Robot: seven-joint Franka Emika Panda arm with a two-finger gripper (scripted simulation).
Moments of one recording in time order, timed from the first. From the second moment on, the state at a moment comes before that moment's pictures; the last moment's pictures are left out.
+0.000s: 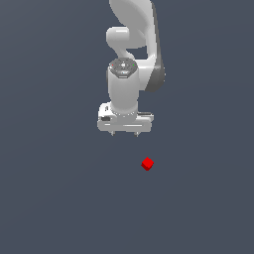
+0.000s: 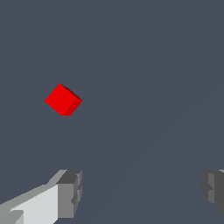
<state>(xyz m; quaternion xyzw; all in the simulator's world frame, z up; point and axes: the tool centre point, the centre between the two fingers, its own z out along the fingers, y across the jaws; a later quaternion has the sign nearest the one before) -0.010 -0.009 0.167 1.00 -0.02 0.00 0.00</state>
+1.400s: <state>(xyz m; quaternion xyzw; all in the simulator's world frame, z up) 0.012 0.049 0.096 0.98 -0.19 0.00 0.00</state>
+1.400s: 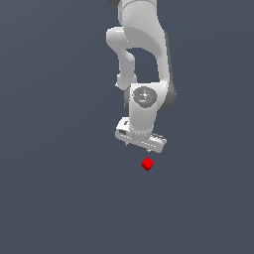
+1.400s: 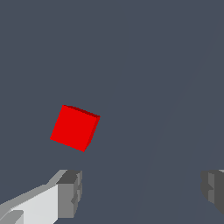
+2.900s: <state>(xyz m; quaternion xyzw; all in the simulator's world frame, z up) 0.061 0.098 0.020 0.93 -0.36 0.00 0.00</state>
